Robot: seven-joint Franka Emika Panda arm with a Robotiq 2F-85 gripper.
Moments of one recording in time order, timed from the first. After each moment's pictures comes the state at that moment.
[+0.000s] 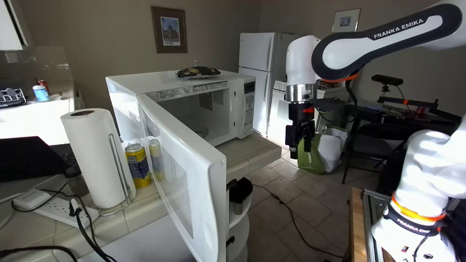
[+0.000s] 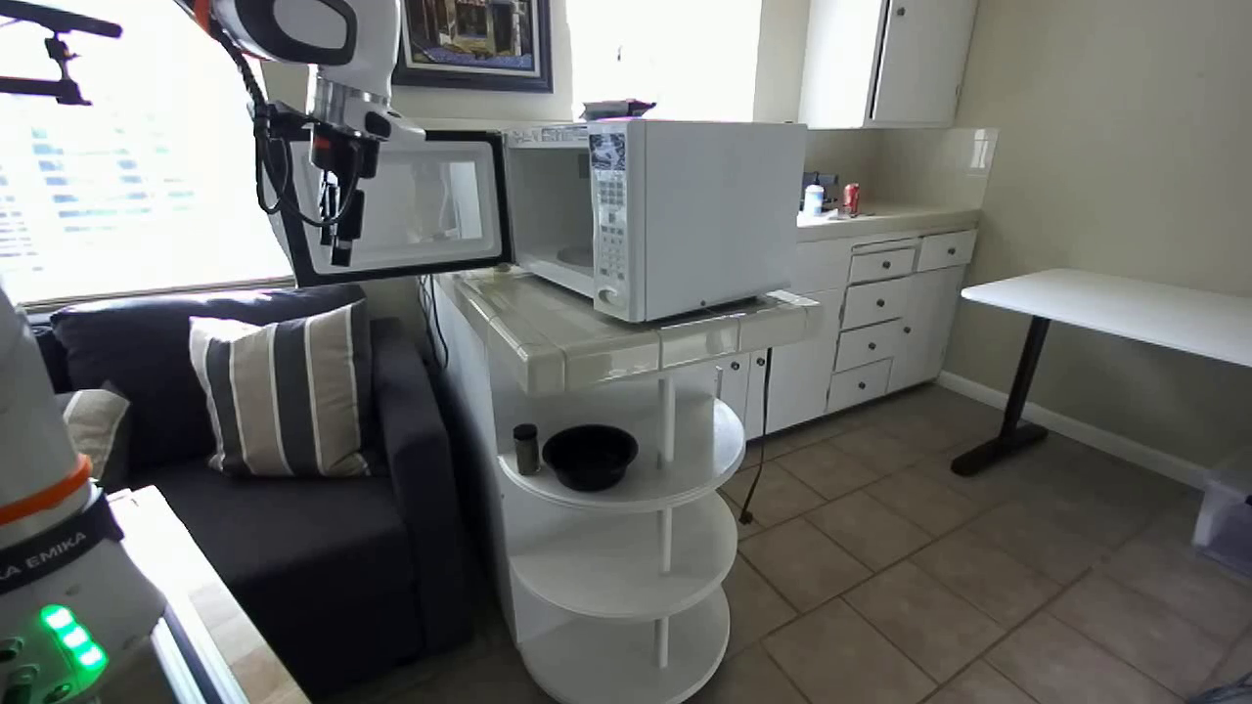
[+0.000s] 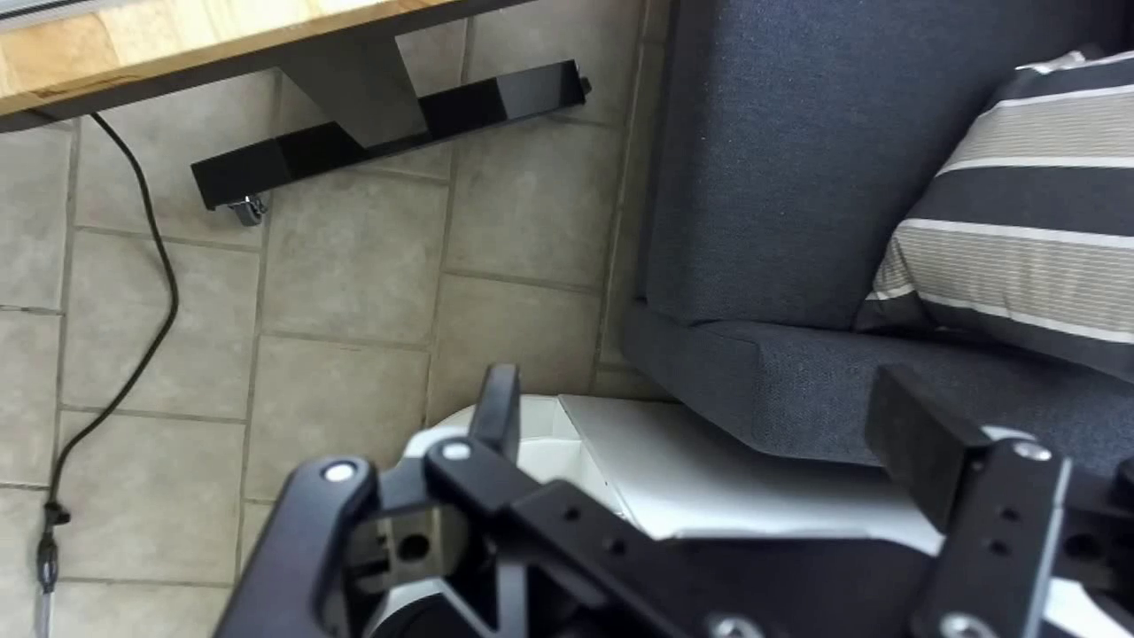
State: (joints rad) arm 0.07 -0.47 0.10 -2.46 0.26 1.82 0.32
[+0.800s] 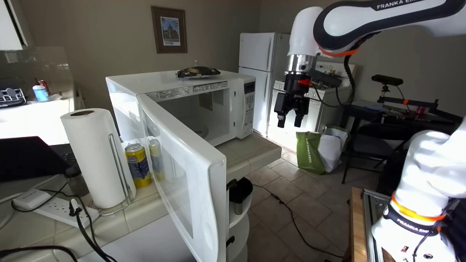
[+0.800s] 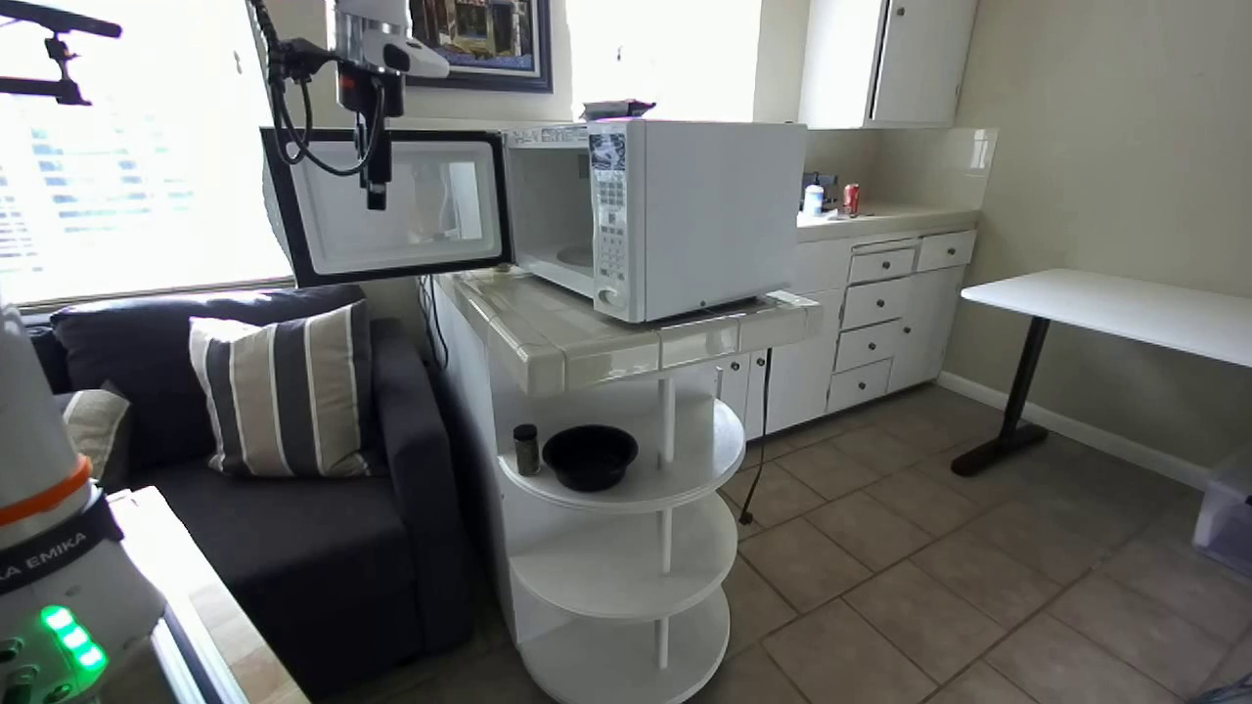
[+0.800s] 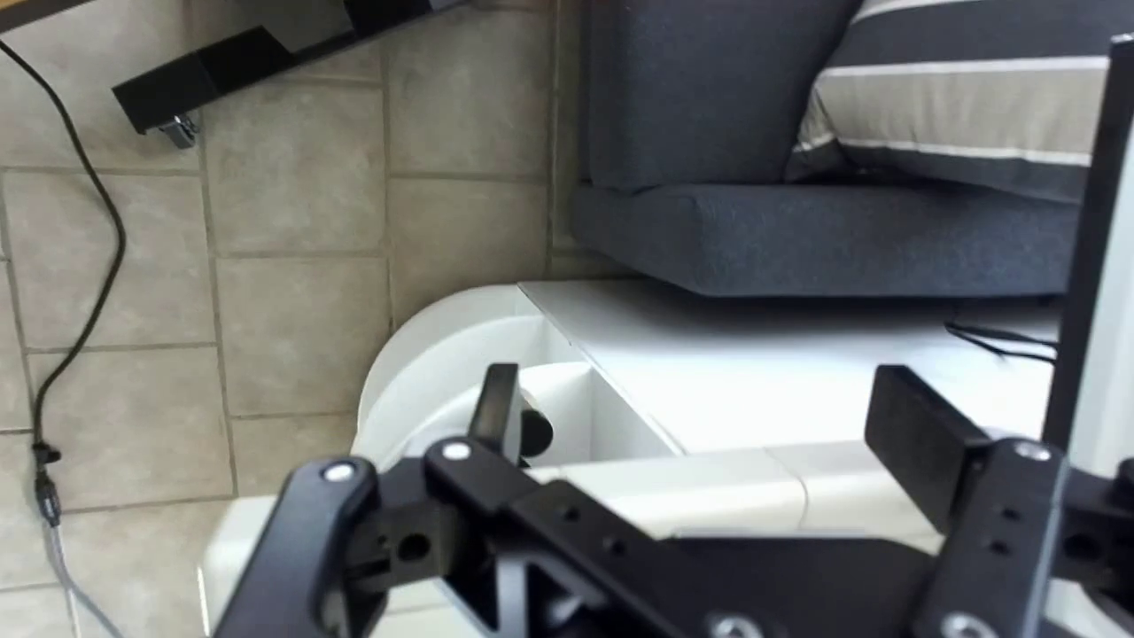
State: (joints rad) arm 0.01 -0.48 0.06 -2.31 0.28 1.81 0.36
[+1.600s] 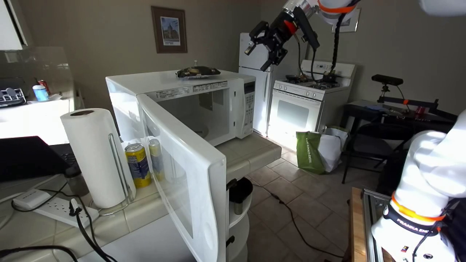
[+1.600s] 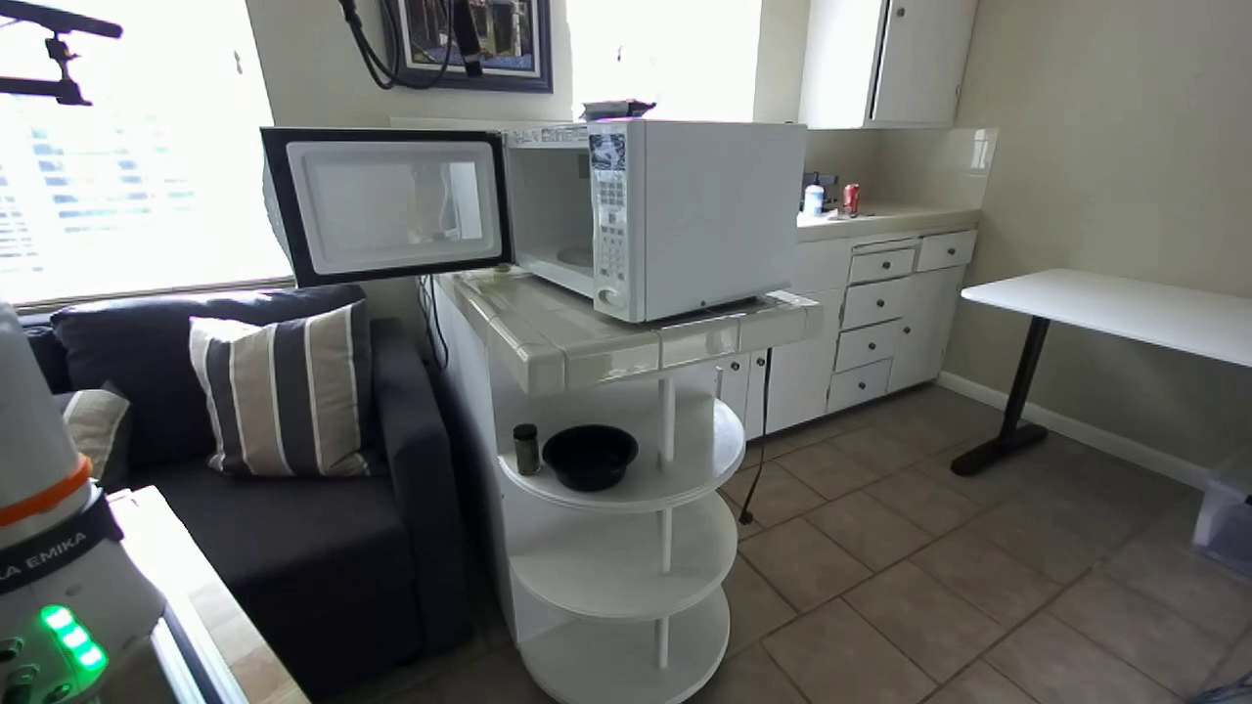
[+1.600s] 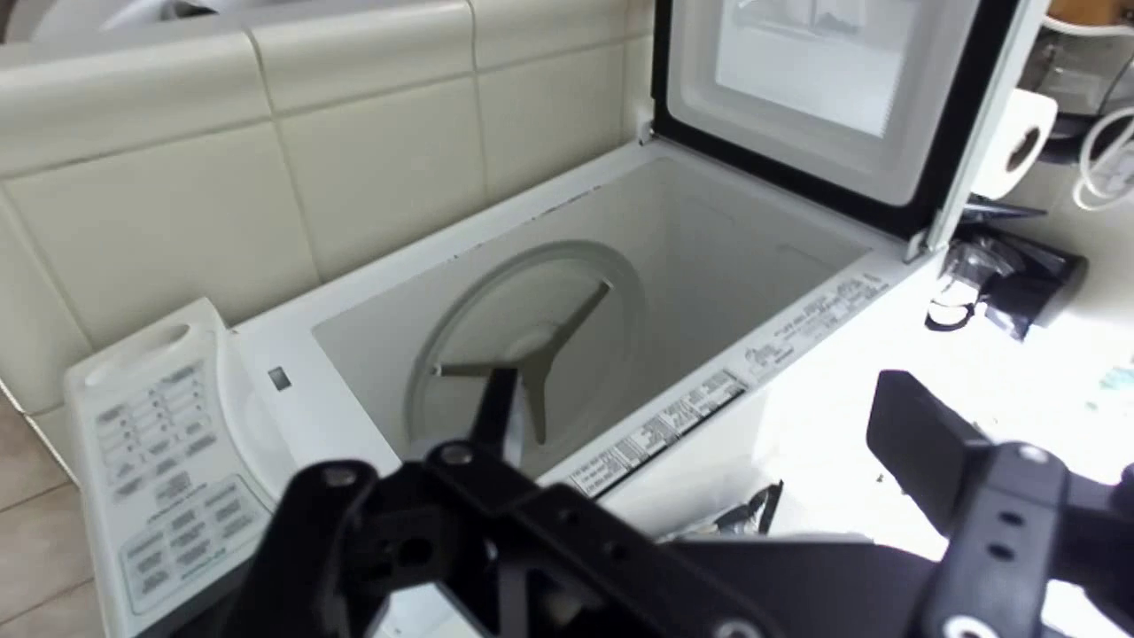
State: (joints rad) arm -0.02 -0.39 -0.03 -2.00 0.48 2.11 0.32
